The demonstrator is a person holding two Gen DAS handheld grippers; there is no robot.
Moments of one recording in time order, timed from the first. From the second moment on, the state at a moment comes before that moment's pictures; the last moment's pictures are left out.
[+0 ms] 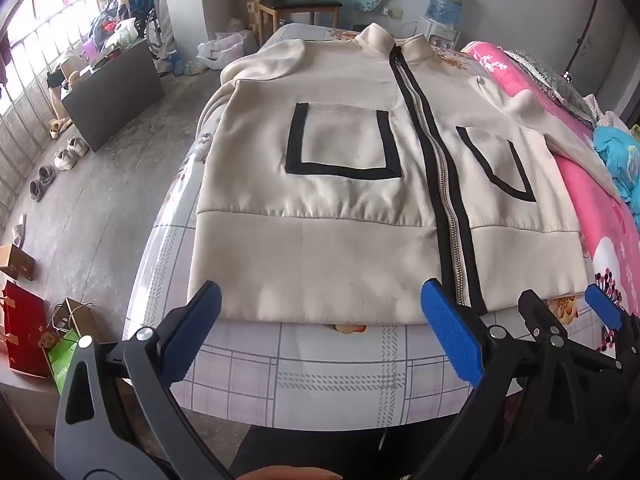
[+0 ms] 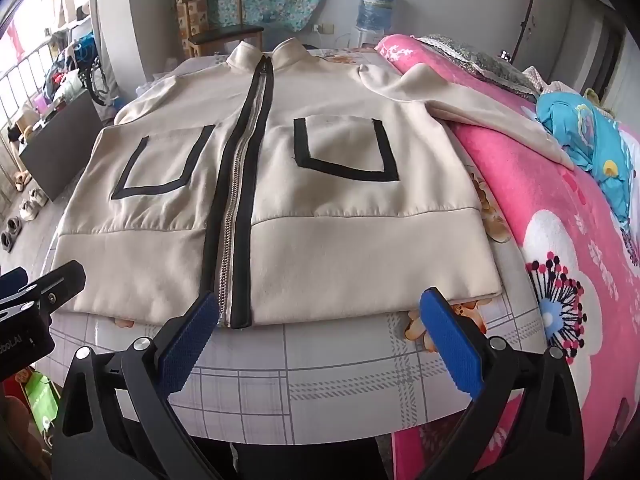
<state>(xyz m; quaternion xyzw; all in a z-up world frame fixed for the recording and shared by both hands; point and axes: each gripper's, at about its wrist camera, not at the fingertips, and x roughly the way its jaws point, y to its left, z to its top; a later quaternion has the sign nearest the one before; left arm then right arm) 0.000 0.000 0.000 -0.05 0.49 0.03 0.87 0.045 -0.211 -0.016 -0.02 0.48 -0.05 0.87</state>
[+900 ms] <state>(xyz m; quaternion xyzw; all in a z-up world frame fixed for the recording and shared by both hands) 0.000 0.005 -0.002 -0.04 0.49 0.03 0.87 0.047 -0.204 -0.009 -0.04 0.48 -0.06 0.87</state>
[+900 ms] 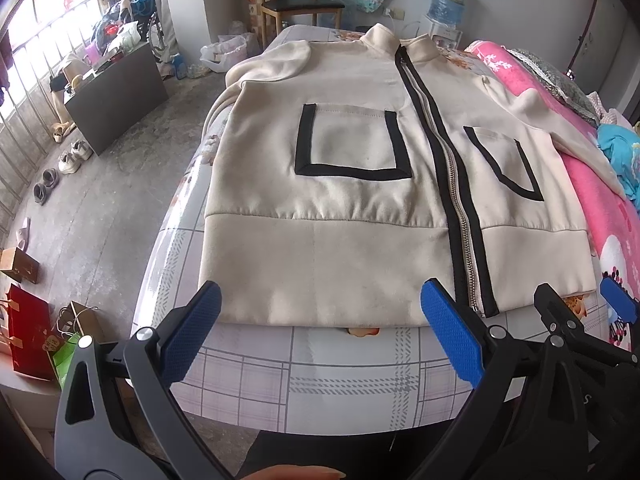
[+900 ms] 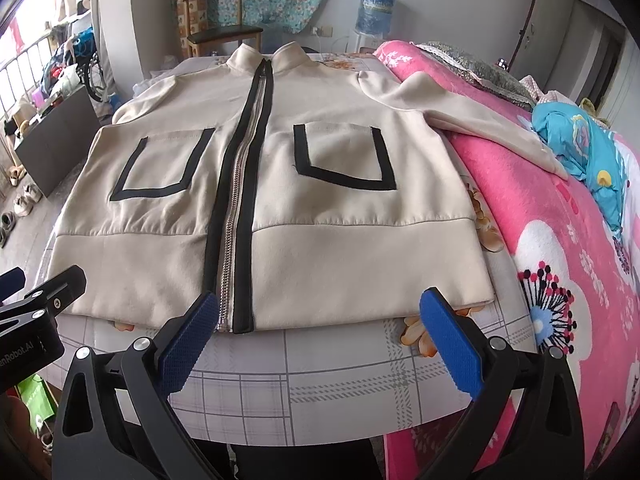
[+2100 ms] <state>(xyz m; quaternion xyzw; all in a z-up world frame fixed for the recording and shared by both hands) 0.006 -0.003 -0.001 -0.02 0.48 0.03 0.88 0.057 -0.212 -0.004 -0.05 0.46 -0.07 0.88</state>
